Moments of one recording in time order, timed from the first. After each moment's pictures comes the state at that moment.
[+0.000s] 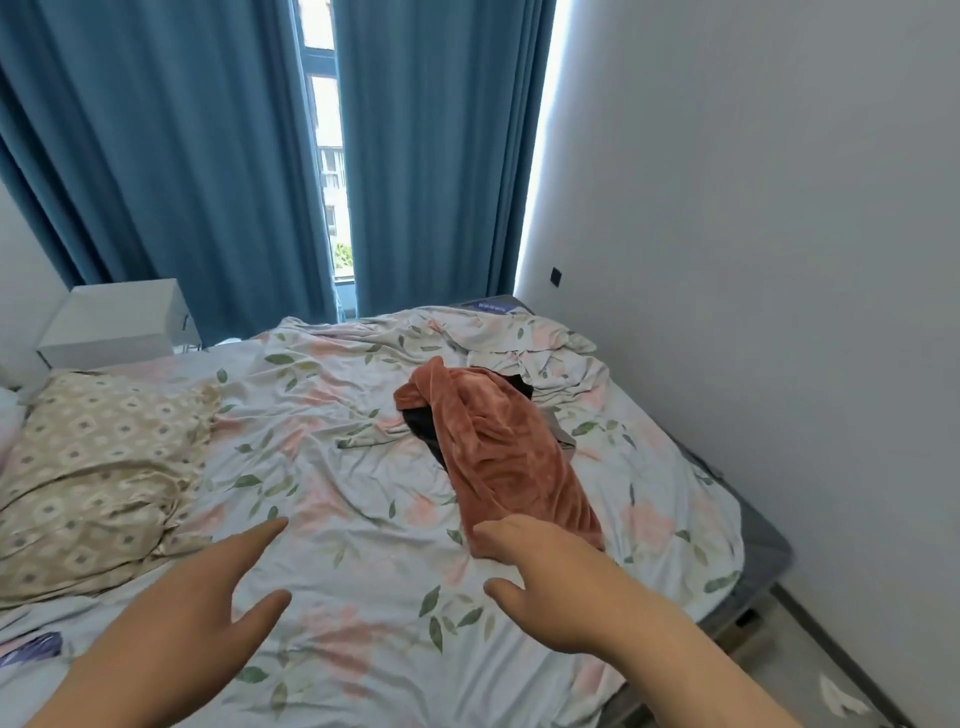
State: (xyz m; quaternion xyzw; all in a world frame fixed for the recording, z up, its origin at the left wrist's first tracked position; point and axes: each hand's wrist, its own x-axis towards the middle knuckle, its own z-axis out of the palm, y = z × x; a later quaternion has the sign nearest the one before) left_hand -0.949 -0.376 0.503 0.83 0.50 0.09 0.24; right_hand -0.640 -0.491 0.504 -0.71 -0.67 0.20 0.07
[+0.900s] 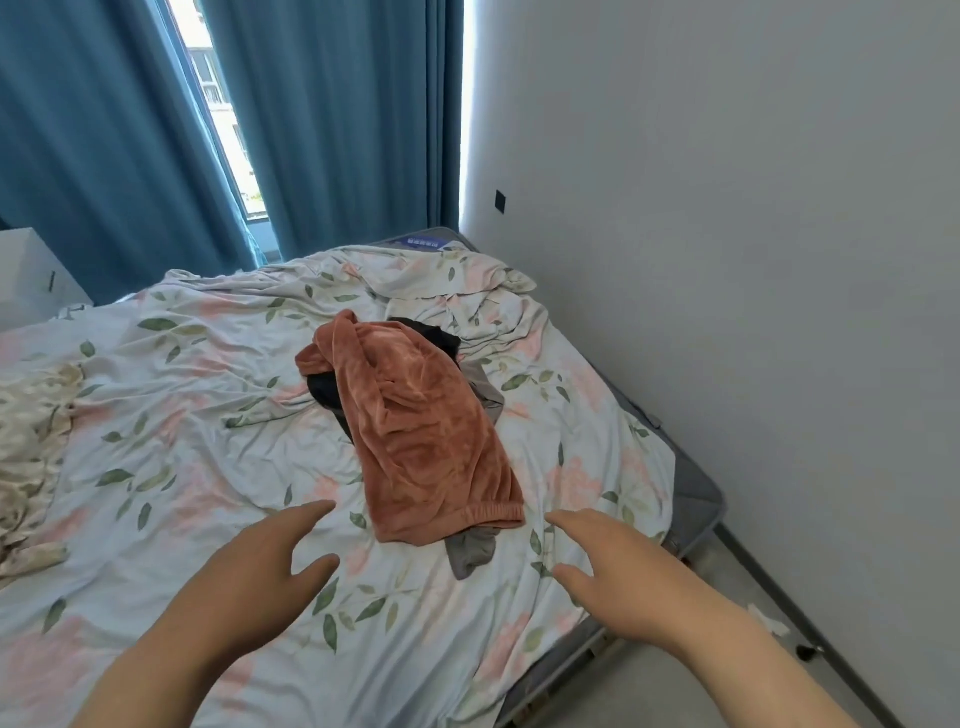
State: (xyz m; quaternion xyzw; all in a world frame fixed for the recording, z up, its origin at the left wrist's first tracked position) left_hand -0.680 -0.354 0.437 0.83 0.48 -0.01 0.29; right_hand -0.374 -0.540 0.446 -0.78 -0.54 0.31 0.06
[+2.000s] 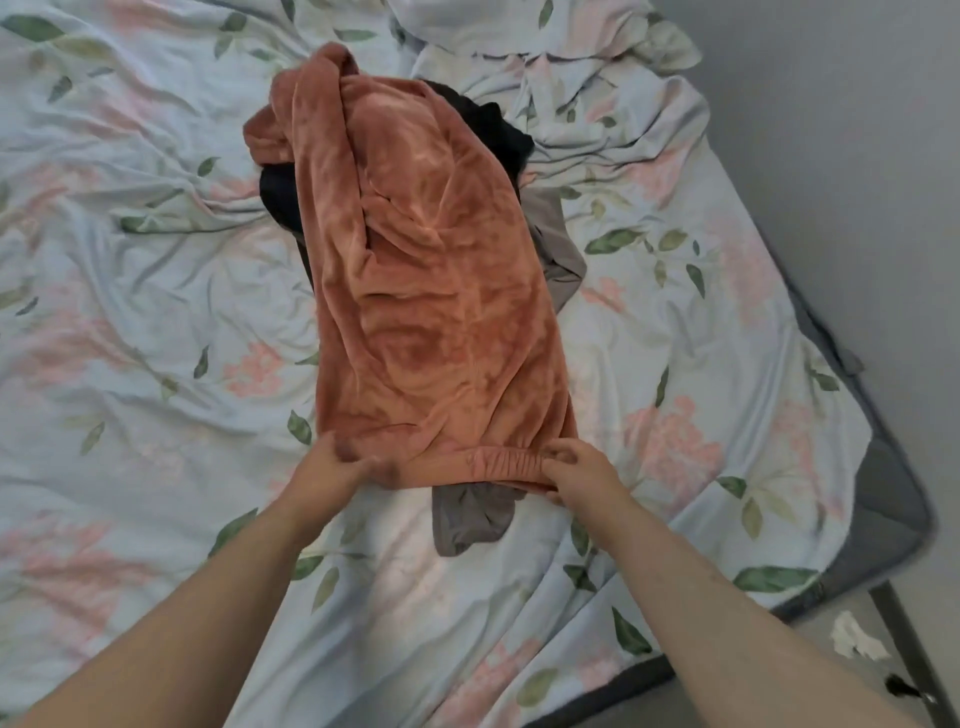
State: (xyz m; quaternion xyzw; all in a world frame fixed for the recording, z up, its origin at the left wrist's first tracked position) left_hand -0.503 -0.232 0.035 0.49 0.66 0.06 0.56; right_hand -0.238 -0.337 0.027 -0.80 -0.20 0.52 0.24
